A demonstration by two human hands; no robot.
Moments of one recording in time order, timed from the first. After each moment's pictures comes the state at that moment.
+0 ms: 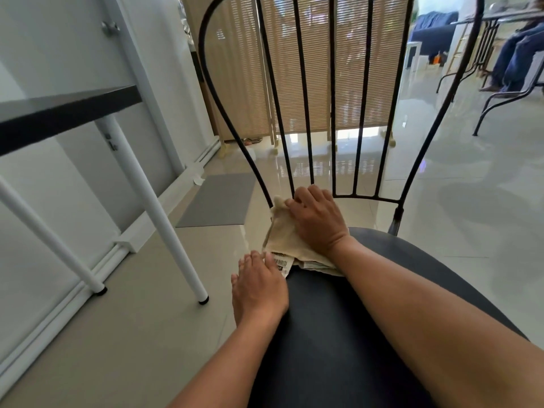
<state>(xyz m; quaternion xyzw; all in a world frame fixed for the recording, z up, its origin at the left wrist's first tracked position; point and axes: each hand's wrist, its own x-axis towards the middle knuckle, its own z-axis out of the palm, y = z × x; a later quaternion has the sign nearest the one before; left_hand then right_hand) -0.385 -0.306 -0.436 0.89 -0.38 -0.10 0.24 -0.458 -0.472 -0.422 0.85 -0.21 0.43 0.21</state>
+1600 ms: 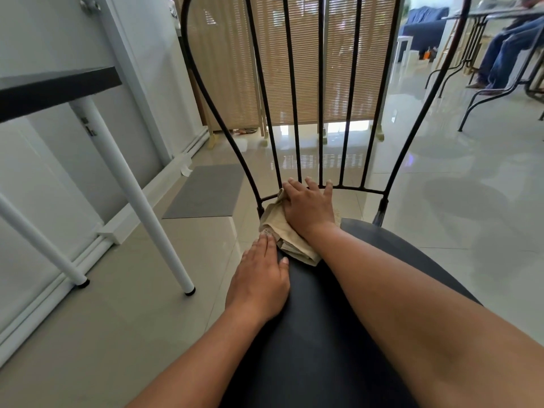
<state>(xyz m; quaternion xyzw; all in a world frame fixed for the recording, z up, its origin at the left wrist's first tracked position) -0.398 -0.301 -0.431 0.80 -0.57 -0.08 0.16 -0.453 -0.478 -0.420 0.88 -0.45 0.19 0.02</state>
